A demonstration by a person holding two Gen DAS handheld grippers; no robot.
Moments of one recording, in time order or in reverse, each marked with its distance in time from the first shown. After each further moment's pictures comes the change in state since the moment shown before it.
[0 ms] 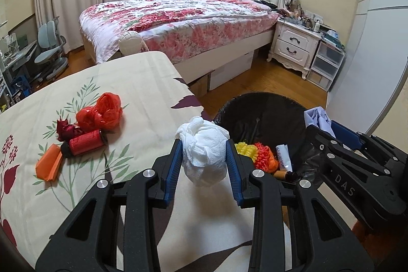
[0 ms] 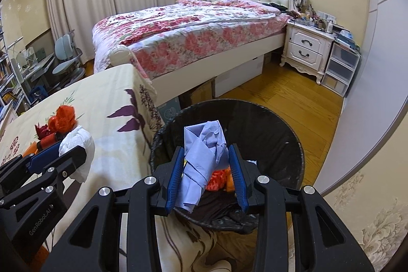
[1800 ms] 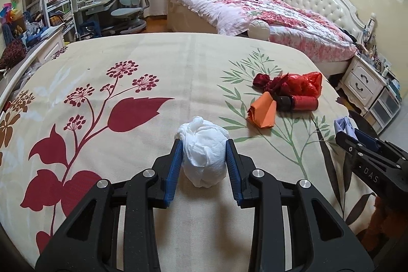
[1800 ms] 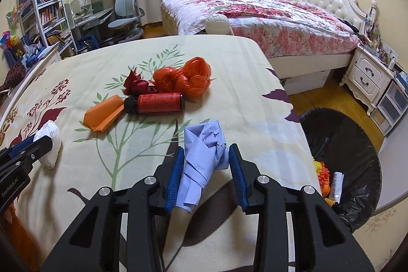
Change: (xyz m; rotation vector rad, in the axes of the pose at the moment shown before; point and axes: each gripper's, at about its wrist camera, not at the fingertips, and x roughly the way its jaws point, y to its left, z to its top) left arm -0.089 0.220 -0.082 -0.335 0.022 0.290; right arm -0.004 0.184 -0.034 -0.293 0.081 0.229
